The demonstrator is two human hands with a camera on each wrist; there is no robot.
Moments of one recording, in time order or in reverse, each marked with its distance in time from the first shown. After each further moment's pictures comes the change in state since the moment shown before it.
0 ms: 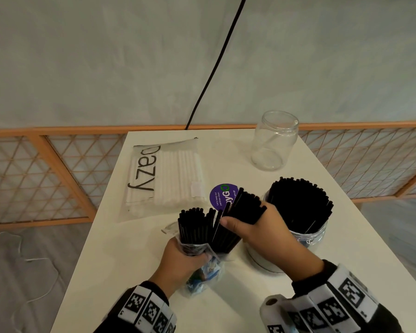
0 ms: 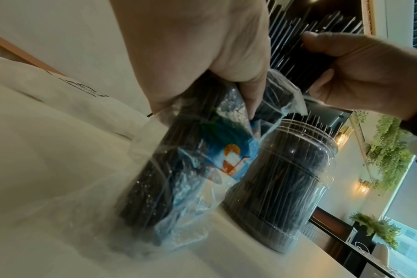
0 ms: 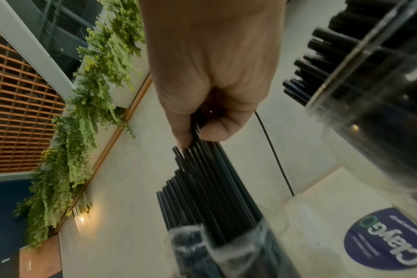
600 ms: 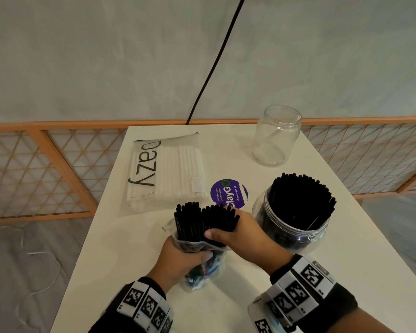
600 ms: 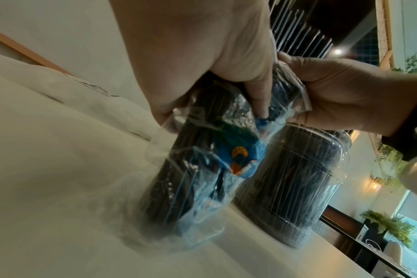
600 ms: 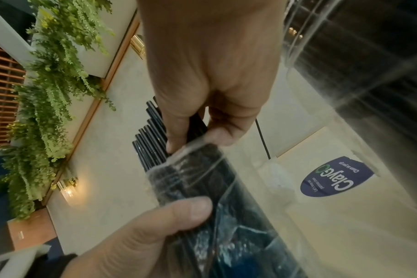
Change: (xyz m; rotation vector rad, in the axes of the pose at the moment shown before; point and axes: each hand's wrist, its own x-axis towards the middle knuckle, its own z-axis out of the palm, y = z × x) left_hand 0.004 -0.013 -0.008 -0.098 -0.075 0.044; right_hand 0.013 0.035 0.033 0.062 -0.191 0.073
